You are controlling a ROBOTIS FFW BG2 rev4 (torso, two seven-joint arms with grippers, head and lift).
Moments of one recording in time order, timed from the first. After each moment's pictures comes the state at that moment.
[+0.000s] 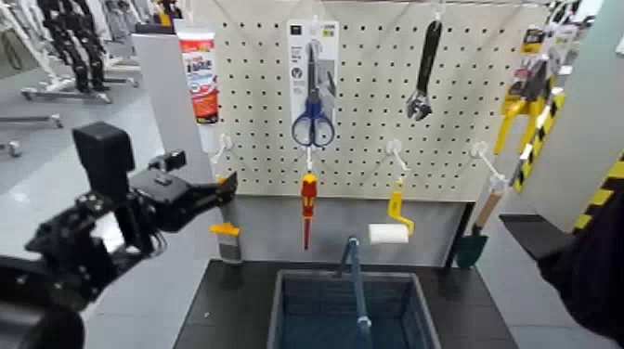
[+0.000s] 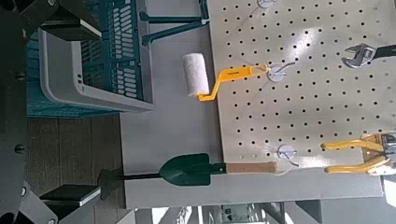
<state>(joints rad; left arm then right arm) -0.08 0.26 0.01 -2.12 0.23 0.54 -0.37 0.57 0.00 -0.01 -1.69 -0.12 -0.43 0.08</state>
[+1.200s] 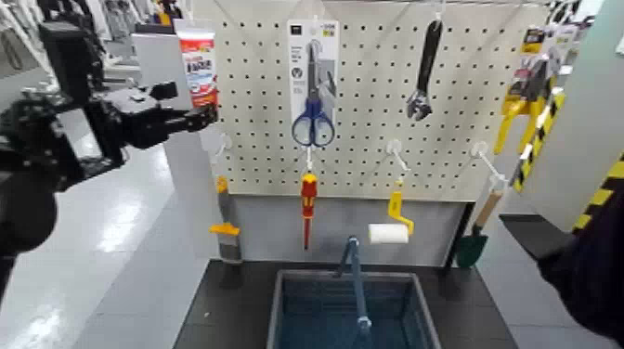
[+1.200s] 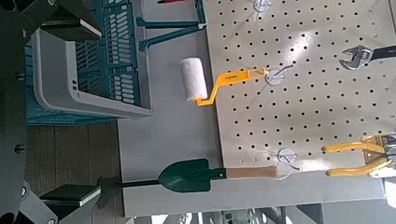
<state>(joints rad) -0.47 0.35 0.04 -1.80 0.33 0.58 -0.68 0.56 0.00 -0.01 -1.67 -0.14 -0.43 0.11</state>
